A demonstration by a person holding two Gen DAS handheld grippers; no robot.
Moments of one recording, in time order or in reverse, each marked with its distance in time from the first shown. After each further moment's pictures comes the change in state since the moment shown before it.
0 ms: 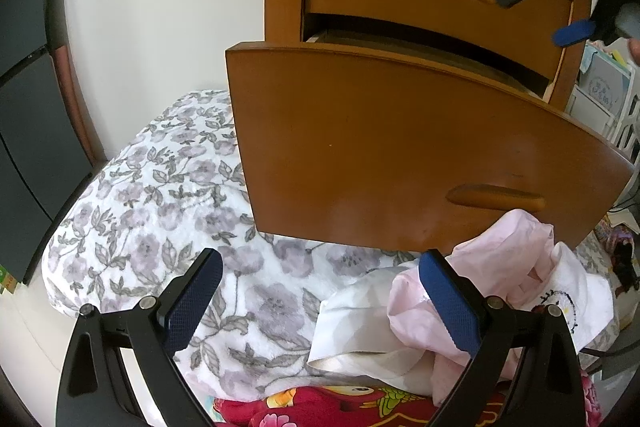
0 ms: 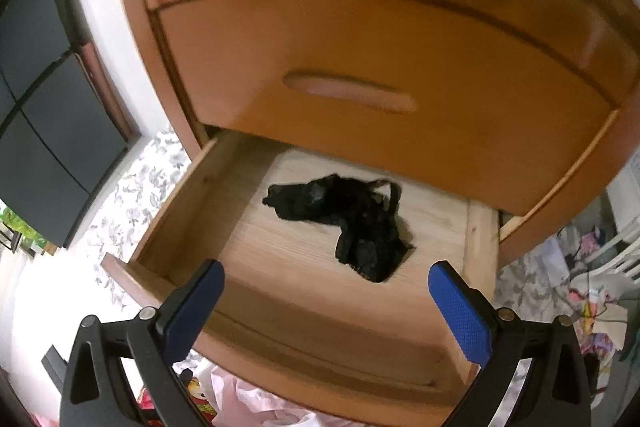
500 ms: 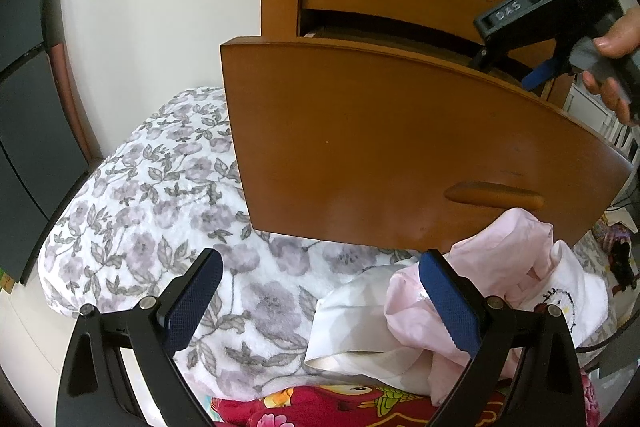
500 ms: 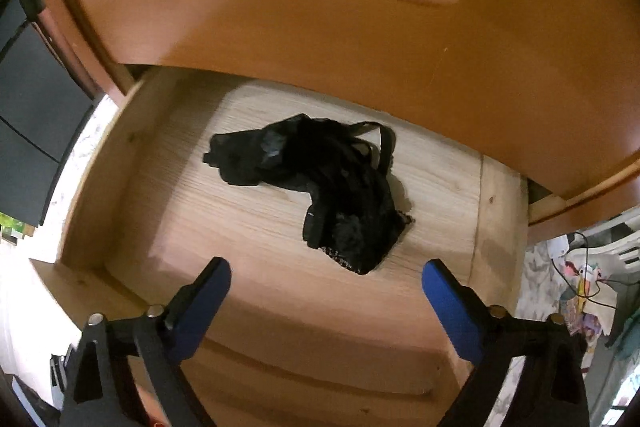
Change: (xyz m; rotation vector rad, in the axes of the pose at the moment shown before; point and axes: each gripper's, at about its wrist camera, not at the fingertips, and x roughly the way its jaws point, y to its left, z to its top) left arm 0.004 0.000 -0.001 0.001 0.014 -0.015; right arm 0.090 -0.017 0.003 0.004 0.237 -0.081
